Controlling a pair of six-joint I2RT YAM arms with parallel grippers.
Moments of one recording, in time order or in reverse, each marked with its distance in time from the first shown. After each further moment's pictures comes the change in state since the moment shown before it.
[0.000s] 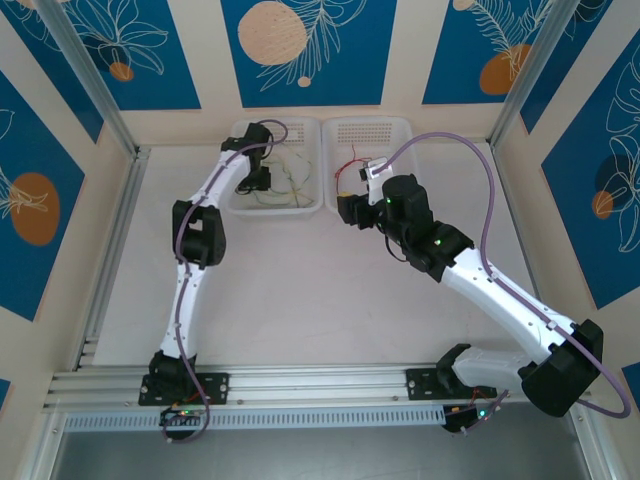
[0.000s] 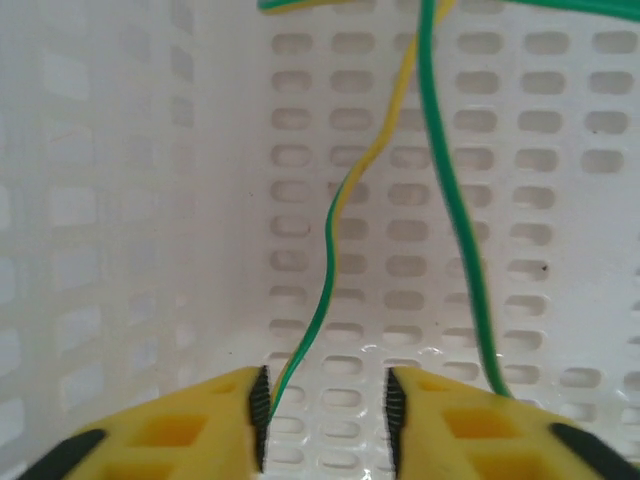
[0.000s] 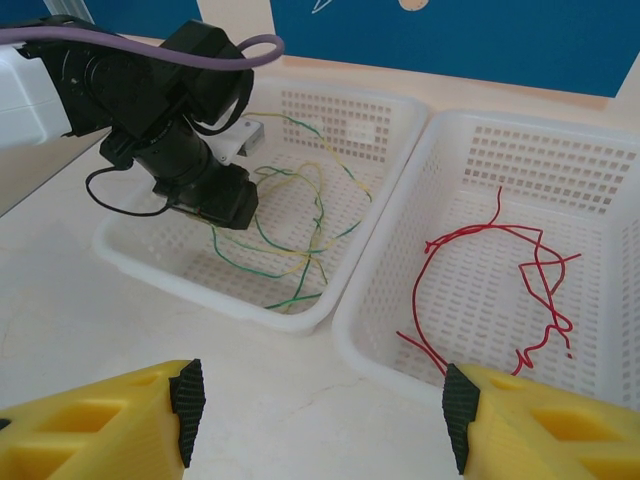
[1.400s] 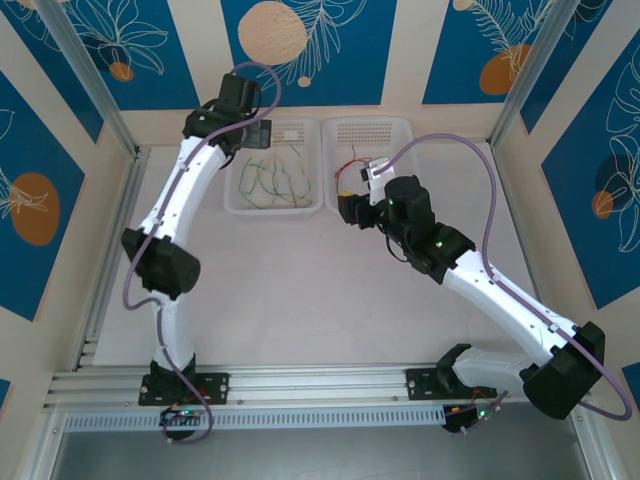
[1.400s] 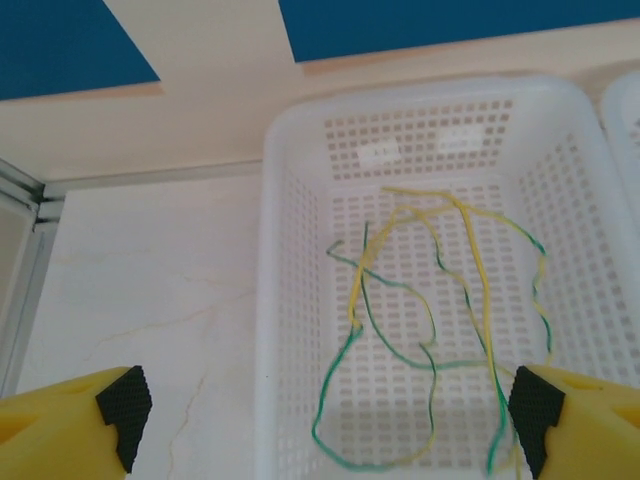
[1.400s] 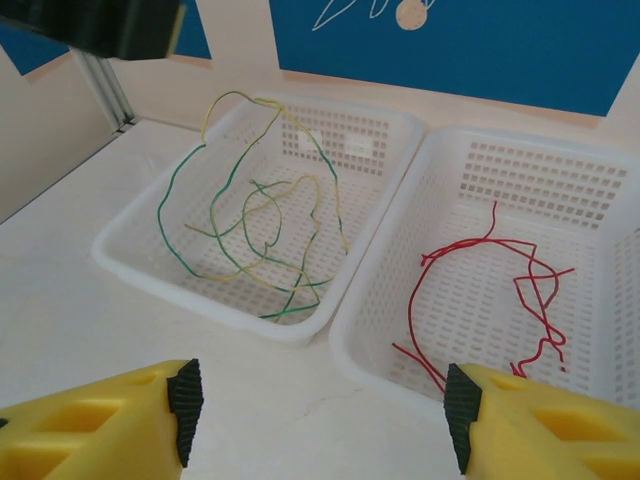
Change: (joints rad) left arm -0.084 -0.586 -0.209 0.077 -0.145 0.119; right arm 0.000 -0.015 -0.016 0.031 0.013 -0.024
